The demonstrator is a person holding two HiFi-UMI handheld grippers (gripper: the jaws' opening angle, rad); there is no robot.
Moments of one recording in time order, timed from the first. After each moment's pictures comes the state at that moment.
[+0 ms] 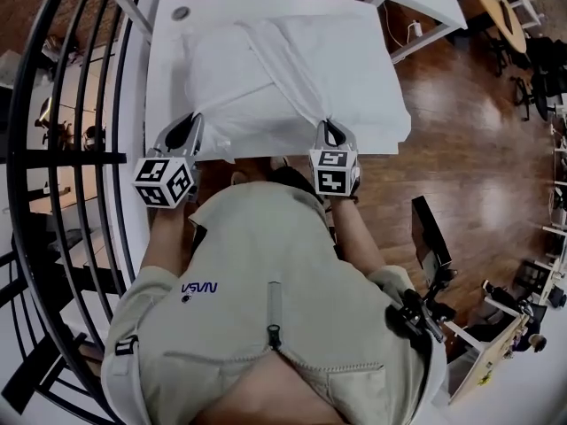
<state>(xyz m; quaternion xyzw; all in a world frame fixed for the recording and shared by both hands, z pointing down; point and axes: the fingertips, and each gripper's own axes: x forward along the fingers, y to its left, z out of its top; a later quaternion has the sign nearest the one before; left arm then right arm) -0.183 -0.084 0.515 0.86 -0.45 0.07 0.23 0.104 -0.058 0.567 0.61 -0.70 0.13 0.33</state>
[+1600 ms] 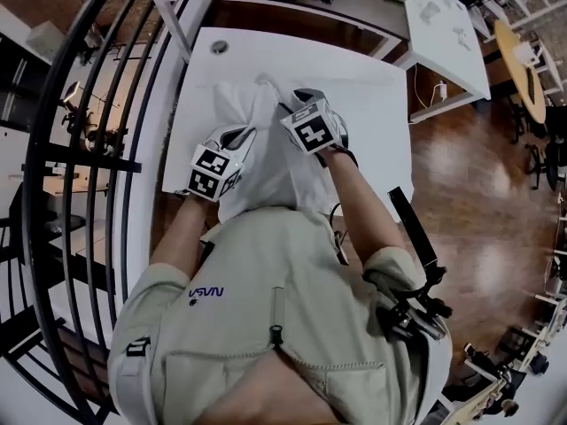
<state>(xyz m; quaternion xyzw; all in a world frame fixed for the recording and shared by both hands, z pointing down) -0.102 -0.167 0.523 0.89 -0.39 0.19 0.14 -0.047 -0.252 0.507 0.35 -0.85 0.05 0.39</state>
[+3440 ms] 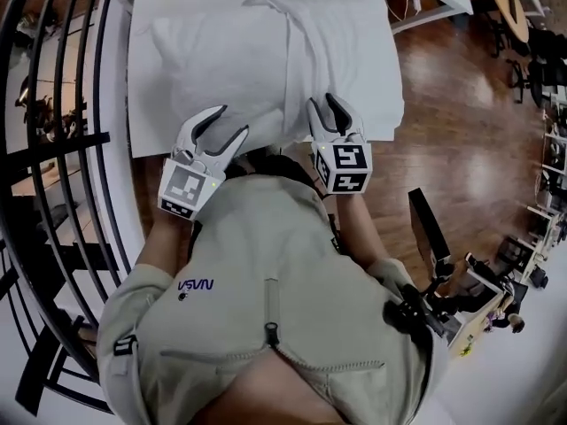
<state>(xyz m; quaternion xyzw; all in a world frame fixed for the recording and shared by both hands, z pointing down) -0.083 -0.055 0.494 0.95 -0.28 0.14 0.07 0.074 -0.090 0.512 0.57 -0.77 0.14 0.24</state>
